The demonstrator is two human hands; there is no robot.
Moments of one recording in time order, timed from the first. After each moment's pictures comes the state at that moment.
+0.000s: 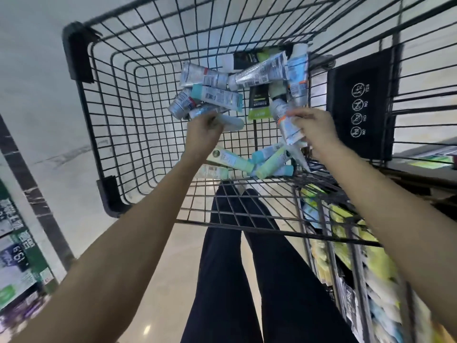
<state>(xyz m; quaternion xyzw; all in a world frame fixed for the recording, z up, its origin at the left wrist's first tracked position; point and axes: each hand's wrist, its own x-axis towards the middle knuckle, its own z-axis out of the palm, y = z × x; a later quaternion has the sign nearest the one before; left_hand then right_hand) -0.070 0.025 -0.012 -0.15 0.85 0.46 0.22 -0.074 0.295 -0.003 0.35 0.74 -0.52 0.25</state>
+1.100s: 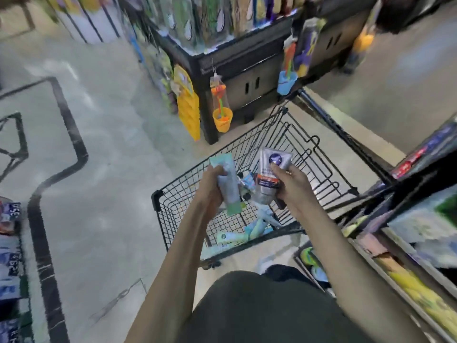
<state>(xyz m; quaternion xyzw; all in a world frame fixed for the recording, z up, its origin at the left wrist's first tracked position) -0.004 0.049 0.413 -0.10 0.59 0.74 0.30 0.085 0.233 0.415 0.29 0.56 -0.77 -0.04</state>
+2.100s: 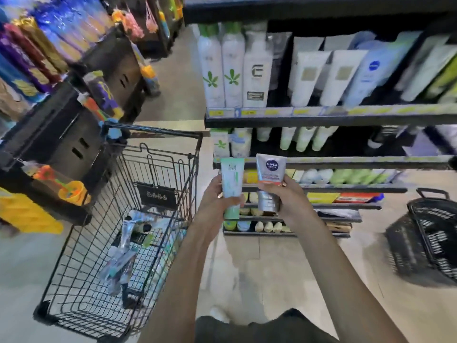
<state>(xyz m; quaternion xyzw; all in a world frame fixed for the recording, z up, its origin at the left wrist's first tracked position) 0.304 0.156 0.437 0.28 0.53 0.55 0.58 0.485 0.210 0.458 0.48 0.36 -0.70 -0.38</state>
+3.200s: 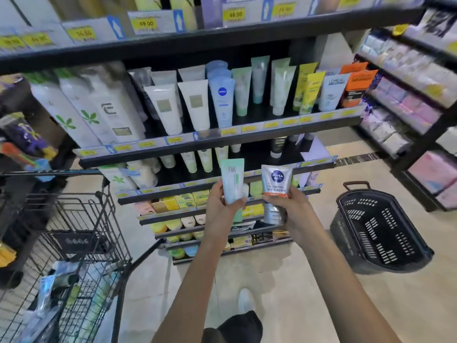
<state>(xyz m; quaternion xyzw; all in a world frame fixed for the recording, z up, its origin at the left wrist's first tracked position) 0.621 0.259 0.451 0.39 0.56 0.54 0.50 0.796 0.269 0.461 0.51 0.34 -0.63 -0.48</state>
